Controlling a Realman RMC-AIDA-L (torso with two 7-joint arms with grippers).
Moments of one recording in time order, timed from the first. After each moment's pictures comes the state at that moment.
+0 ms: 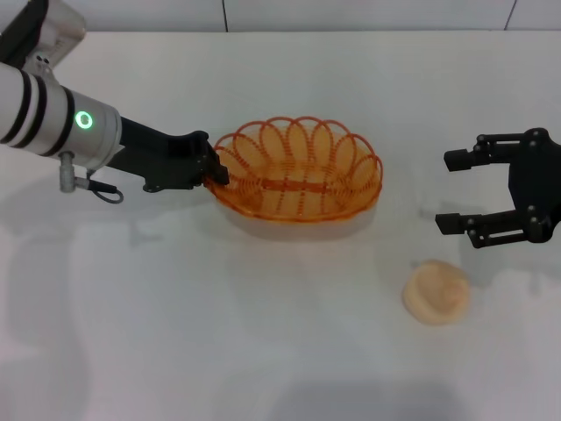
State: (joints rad) left arm -0.80 -2.06 0.86 0.70 2.45 1.33 -2.90; right arm 0.34 2.01 -1.08 -1.29 -1.83 -1.64 1.59
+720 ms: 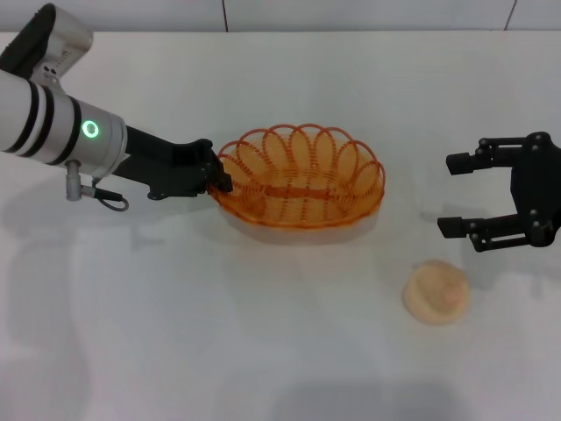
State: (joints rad) left arm -0.80 -2.06 0.86 0.66 2.45 1.30 -2.88; right arm 0.33 2.01 -1.08 -1.28 -1.83 -1.64 1.58
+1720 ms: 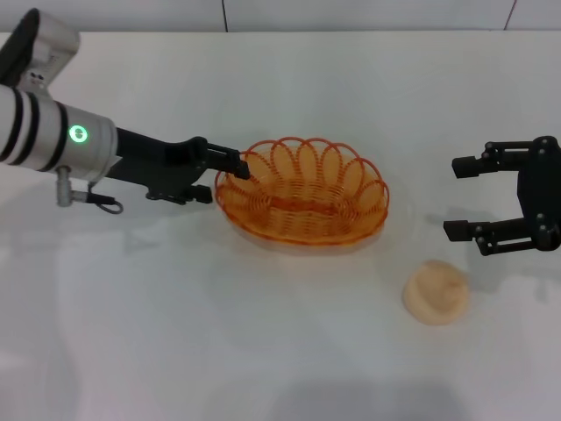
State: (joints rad) left arm -0.76 -2.06 0.86 0.67 2.37 1.32 -2.83; right arm 0.32 2.01 -1.06 -1.28 -1.83 -1.66 1.58
